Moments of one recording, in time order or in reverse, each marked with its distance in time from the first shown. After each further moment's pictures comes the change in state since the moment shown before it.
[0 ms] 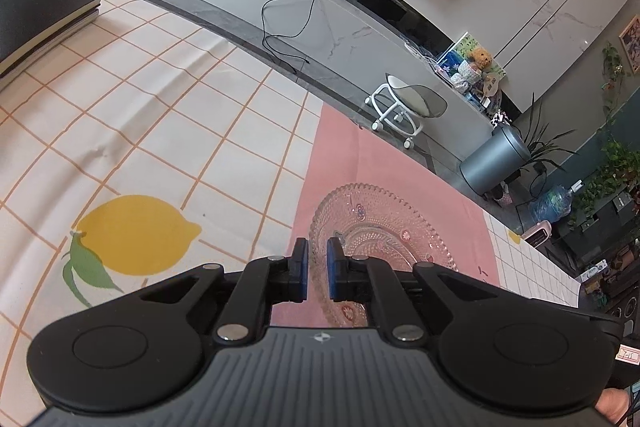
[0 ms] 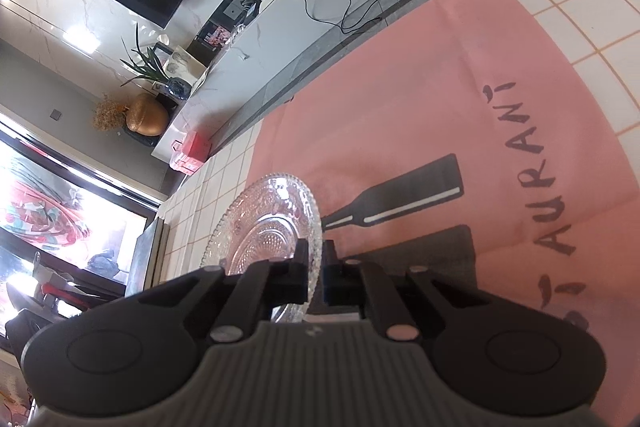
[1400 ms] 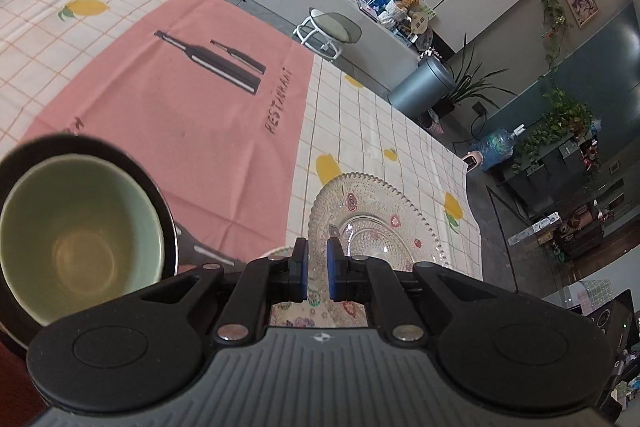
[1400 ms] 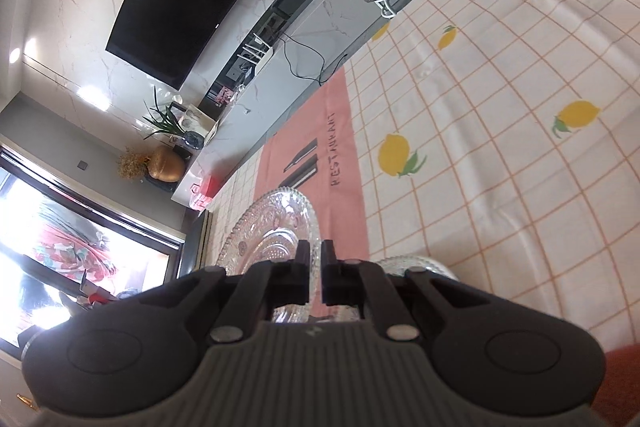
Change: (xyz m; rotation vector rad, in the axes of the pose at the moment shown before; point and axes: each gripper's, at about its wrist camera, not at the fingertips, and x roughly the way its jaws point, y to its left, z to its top) left arm -0.162 -0.186 -0.220 -0.005 0.126 -0.099; right arm -0.368 -0.080 -0.141 0.089 -0.143 0.006
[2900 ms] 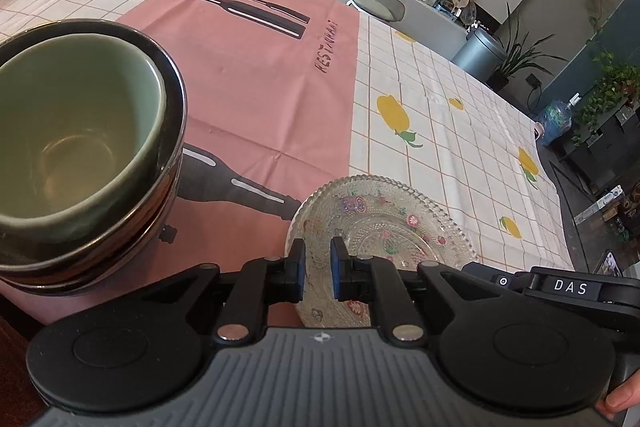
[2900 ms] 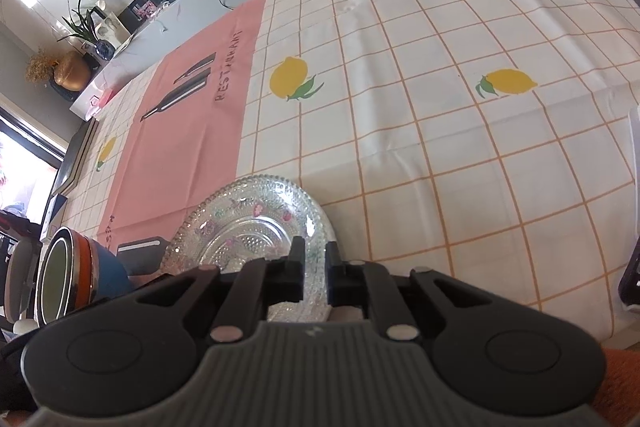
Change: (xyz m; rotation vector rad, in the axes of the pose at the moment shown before) left arm 0.042 0.001 -0.065 0.086 -0.011 0.205; right arm 0.043 -0.019 -0.029 -0.239 0.161 -0.341
